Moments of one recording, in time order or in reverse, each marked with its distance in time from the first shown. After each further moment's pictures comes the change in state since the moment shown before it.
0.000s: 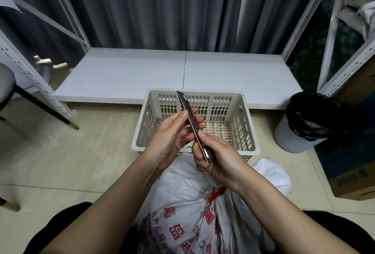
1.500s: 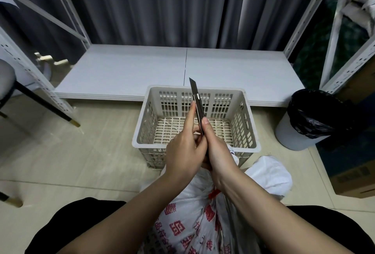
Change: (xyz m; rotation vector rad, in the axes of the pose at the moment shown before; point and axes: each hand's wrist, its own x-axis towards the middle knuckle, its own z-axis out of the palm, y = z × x) left_hand -0.022 -0.039 0.026 1.032 0.285 0.382; right_hand 0.013 0.019 0.009 -0.308 0.464 0.014
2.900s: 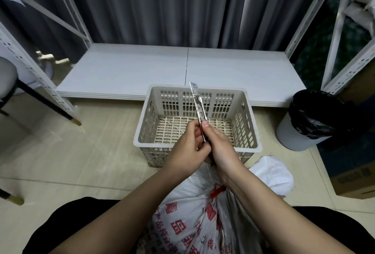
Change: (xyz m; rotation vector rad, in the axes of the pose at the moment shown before) left_hand 0.006 -0.012 -0.007 -0.255 -0.313 -0.137; right_hand 0.007 0.000 -0.005 0.086 -0.043 -0.097
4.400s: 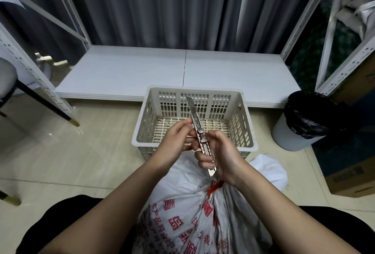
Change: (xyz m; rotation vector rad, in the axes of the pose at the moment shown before) left_hand -0.002 0.017 -0.018 -0.436 0.032 -0.235; right_hand -0.002 0.002 -0.023 0.259 -0.296 0.260
